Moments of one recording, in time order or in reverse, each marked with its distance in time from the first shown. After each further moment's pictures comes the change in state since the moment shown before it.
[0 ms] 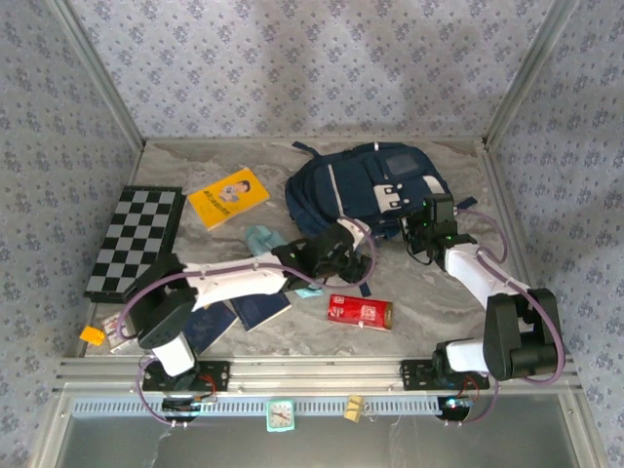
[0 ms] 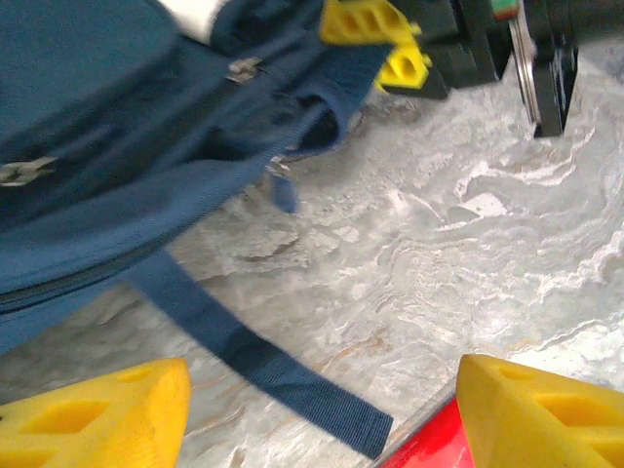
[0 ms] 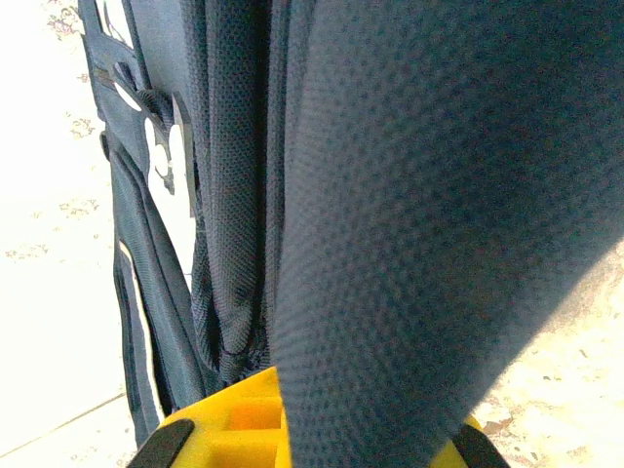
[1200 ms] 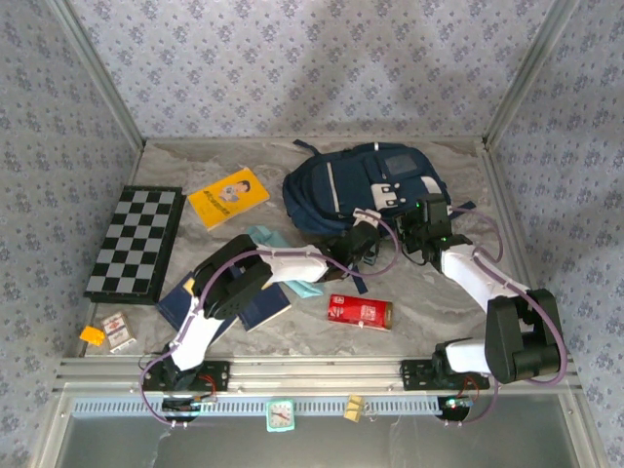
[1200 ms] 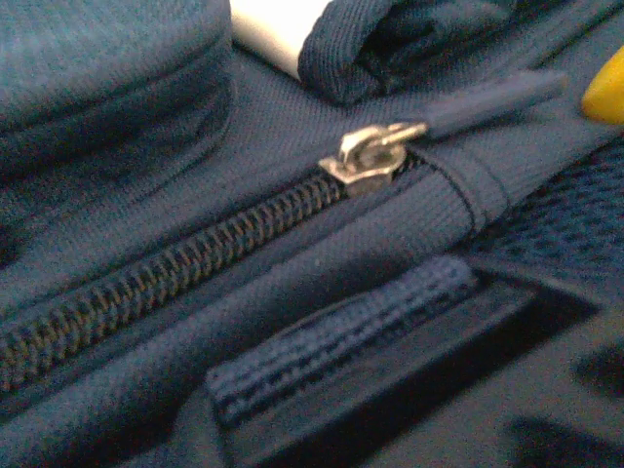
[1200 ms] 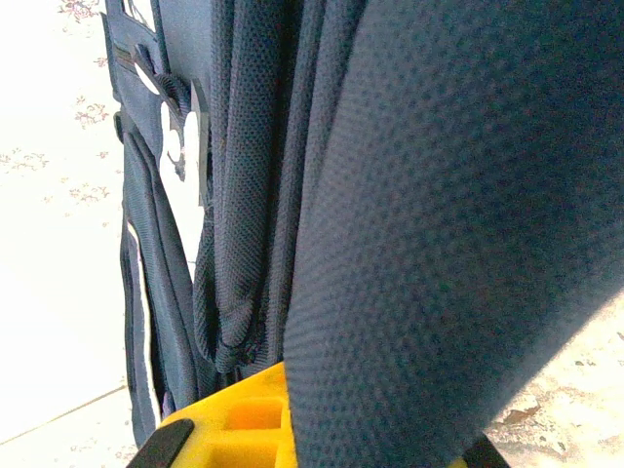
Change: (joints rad) left arm 0.047 0.422 0.249 0.206 -0.227 -0.074; right arm 0.055 -0.008 0.000 0.018 0.045 0.014
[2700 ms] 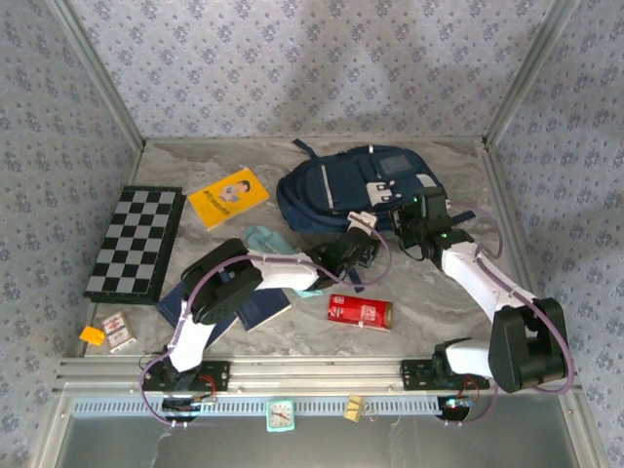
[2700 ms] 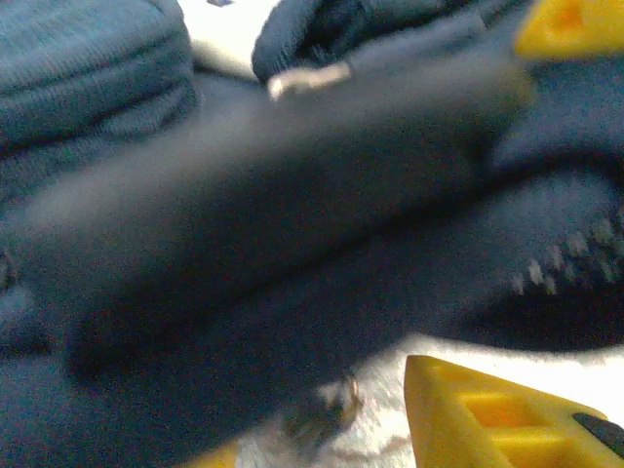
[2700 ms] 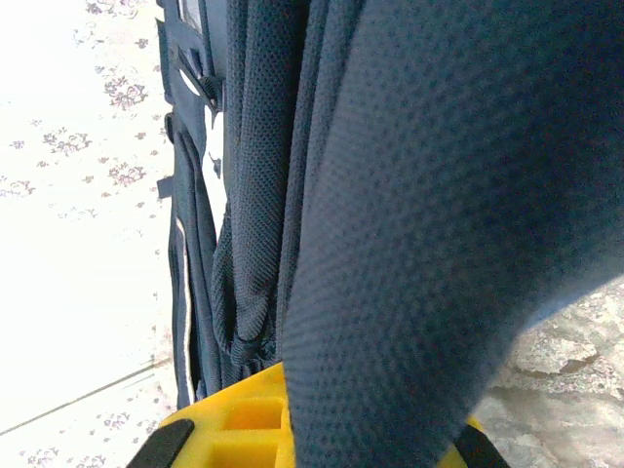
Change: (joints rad) left arm -0.018 -0.084 -0.138 0.166 -0.059 0.065; right arm 0.046 -0.044 0.071 -0.078 0.007 0.045
